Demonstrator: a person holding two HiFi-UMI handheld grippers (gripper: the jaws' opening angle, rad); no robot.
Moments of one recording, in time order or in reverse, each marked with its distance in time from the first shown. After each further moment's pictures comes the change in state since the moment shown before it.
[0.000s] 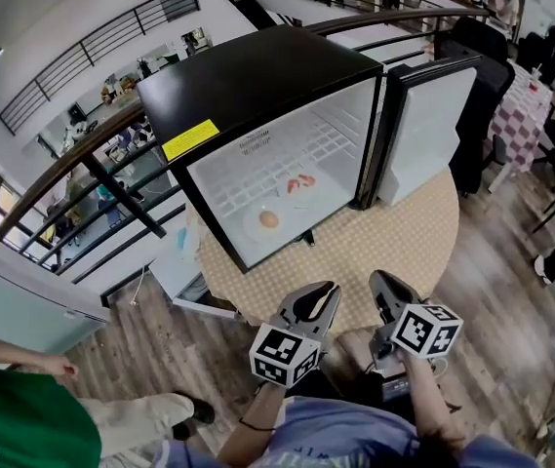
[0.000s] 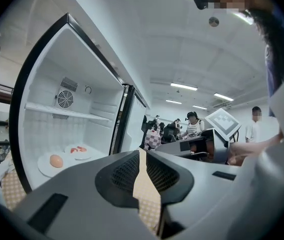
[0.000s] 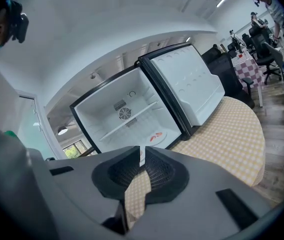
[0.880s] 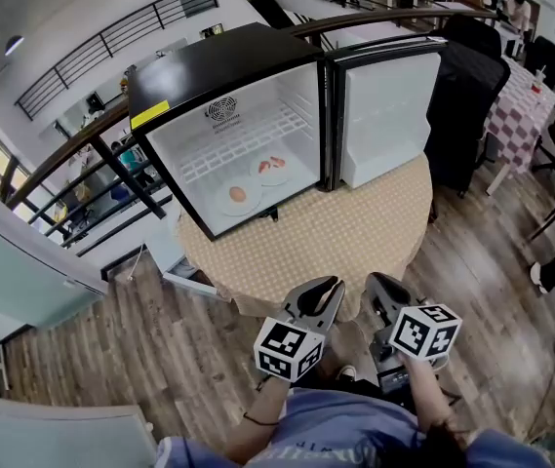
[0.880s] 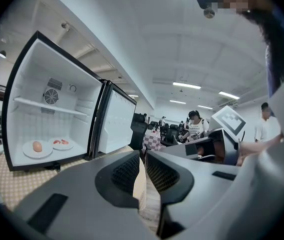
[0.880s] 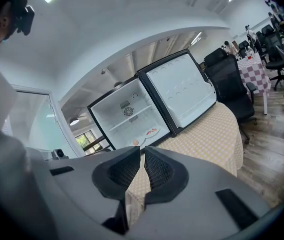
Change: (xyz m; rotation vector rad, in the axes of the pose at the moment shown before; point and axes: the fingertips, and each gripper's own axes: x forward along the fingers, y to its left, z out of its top) left arm 0.052 -0.148 -0.014 -0.012 -0.017 0.074; right arm -0.129 -0.066 0.015 -0.090 0.088 0.092
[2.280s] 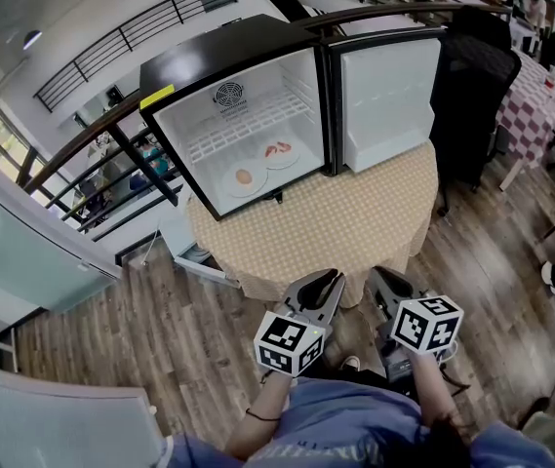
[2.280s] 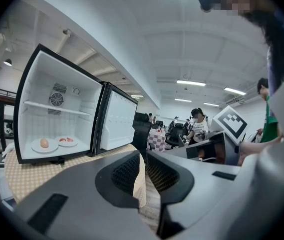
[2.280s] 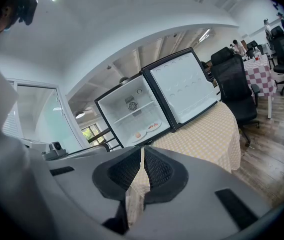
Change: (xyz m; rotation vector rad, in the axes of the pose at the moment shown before) left arm -0.009 -0.038 -0.016 0.011 0.002 0.085; right arm -0.036 -0.012 -0.019 -0.066 0.057 0.039
